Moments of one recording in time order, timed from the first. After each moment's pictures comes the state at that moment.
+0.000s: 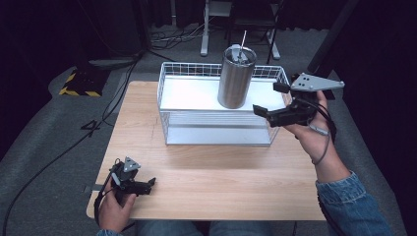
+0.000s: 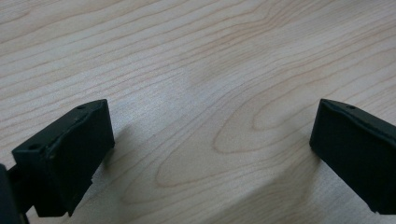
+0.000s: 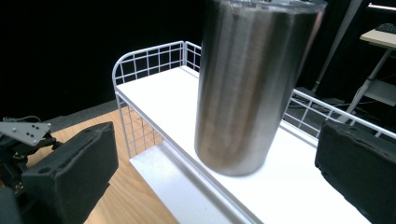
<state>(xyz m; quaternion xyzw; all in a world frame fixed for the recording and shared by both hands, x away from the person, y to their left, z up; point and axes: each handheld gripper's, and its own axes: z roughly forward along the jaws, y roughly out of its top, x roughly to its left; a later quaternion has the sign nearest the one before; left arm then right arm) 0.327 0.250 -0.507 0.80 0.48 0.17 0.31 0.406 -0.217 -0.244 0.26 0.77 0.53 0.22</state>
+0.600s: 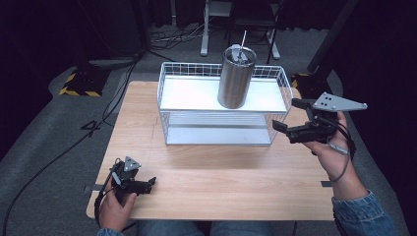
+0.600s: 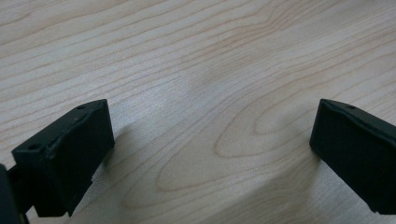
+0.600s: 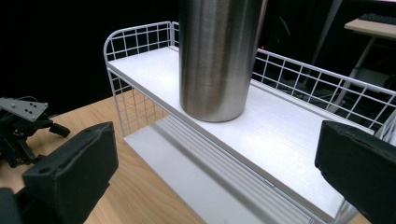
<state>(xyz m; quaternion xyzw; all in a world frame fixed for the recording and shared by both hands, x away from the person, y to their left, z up) 0.328 0.249 -0.507 0.80 0.49 0.17 0.31 0.383 -0.267 -0.274 0.28 0.76 0.54 0.23</state>
